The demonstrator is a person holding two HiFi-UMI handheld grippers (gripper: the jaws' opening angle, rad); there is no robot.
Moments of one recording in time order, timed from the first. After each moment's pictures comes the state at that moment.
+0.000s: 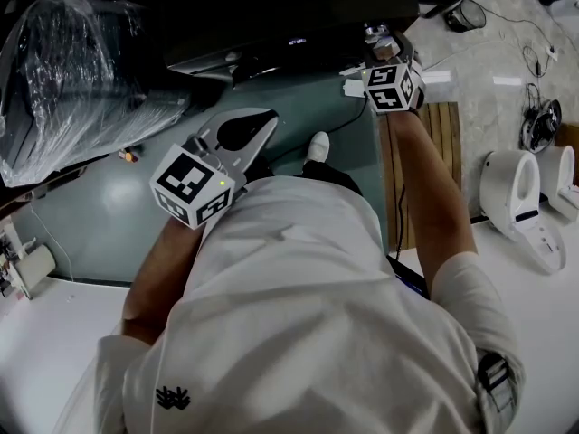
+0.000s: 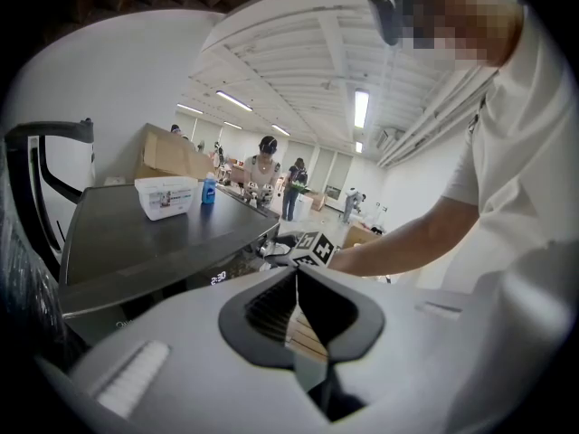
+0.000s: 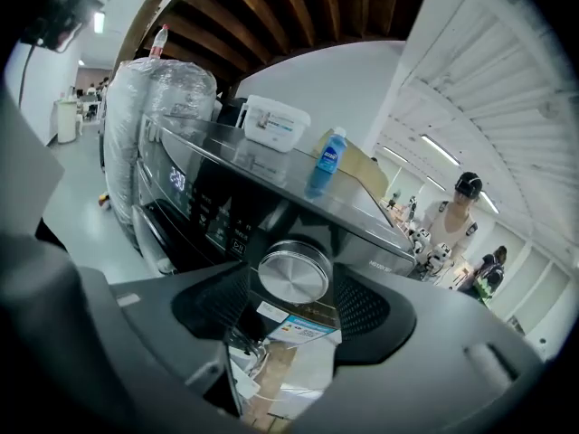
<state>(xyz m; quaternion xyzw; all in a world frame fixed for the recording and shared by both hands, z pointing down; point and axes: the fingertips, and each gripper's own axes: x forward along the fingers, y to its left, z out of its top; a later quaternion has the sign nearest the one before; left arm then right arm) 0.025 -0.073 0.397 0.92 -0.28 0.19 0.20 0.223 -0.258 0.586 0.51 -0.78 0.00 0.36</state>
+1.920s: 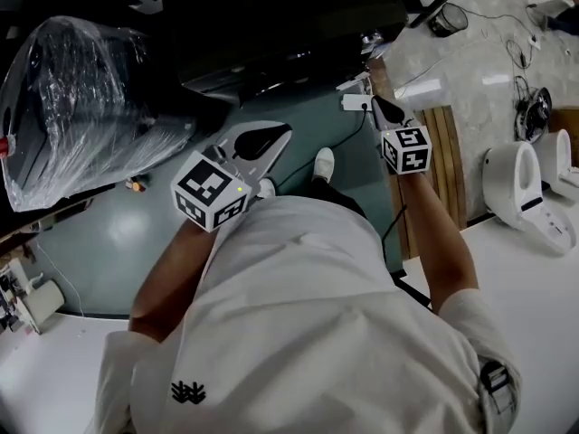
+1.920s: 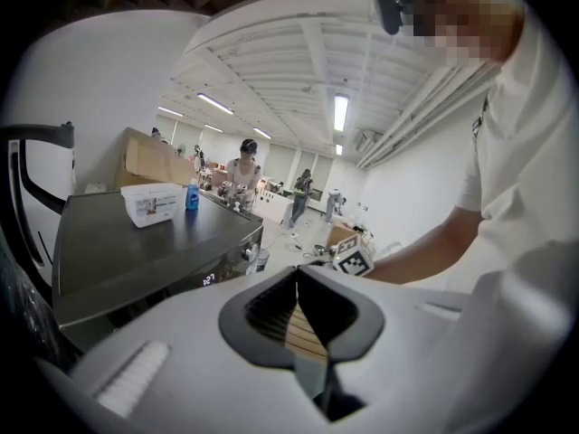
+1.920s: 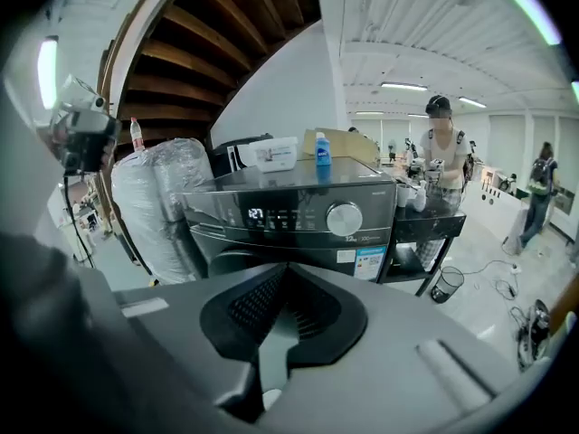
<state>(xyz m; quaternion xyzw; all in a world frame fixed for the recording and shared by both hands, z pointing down) 0.011 -0.049 0.388 0.94 -0.22 0.17 0.18 0.206 -0.111 0.551 0.51 -0.81 0.20 0.22</state>
